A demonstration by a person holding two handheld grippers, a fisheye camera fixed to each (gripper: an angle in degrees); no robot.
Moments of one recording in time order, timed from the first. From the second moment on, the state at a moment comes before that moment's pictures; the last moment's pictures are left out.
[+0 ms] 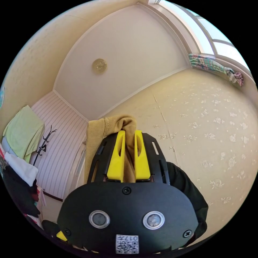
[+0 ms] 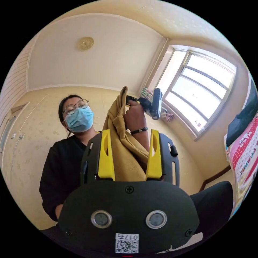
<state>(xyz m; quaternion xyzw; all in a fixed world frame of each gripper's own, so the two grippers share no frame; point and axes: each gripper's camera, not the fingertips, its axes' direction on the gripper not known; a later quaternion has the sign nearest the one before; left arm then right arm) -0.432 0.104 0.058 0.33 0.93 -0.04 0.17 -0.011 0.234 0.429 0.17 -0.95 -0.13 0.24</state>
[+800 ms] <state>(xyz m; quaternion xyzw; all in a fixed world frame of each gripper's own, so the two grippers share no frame) -0.438 0.099 0.112 0.24 0.87 -0.14 0.40 0.163 0.237 0.376 0.41 -0.86 0.03 0.30</state>
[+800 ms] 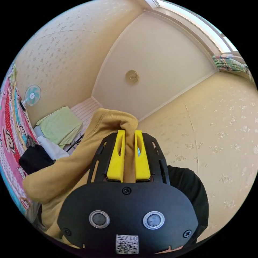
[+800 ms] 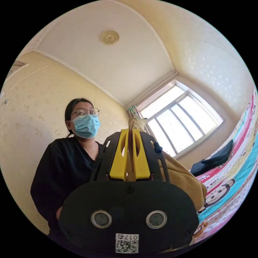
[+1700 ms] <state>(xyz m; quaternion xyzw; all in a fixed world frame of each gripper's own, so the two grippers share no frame) -0.371 -0.158 0.344 -0.18 0.52 -0.08 0.83 0.135 -0.120 0.283 0.14 -0.49 0.02 0.86</state>
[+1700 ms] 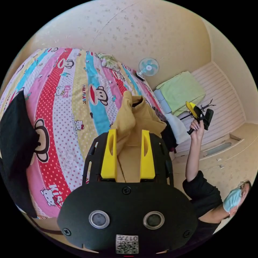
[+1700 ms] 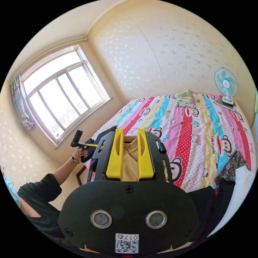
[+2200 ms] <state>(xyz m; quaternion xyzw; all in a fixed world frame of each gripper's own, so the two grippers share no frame) -0.303 0.034 0.276 -0.17 0.37 -0.20 0.89 -0.100 -0.110 0.476 -0.15 -0.41 -0.10 0.89</state>
